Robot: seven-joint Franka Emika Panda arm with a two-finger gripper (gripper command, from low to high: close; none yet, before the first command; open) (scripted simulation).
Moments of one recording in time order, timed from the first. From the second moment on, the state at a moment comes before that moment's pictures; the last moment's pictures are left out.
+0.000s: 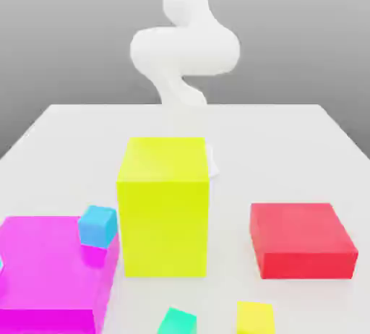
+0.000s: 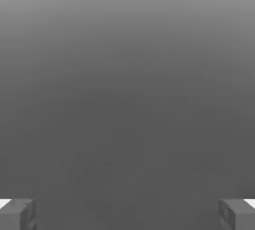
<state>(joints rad) -0.01 -0.71 0.03 -2.30 -0.01 2.33 0.83</state>
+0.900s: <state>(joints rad) 0.00 0.27 0.18 -2.34 -0.13 2.64 1.19</state>
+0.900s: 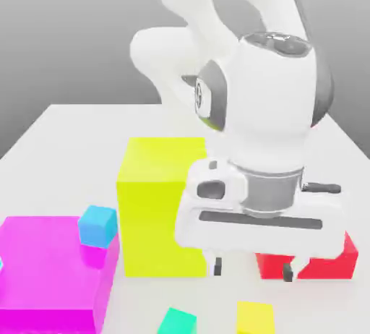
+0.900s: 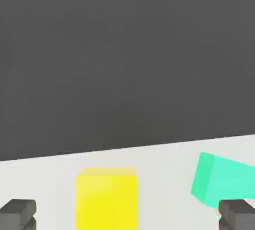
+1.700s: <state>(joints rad) -0.13 0.27 0.05 -2.28 -0.10 2.53 1.15</state>
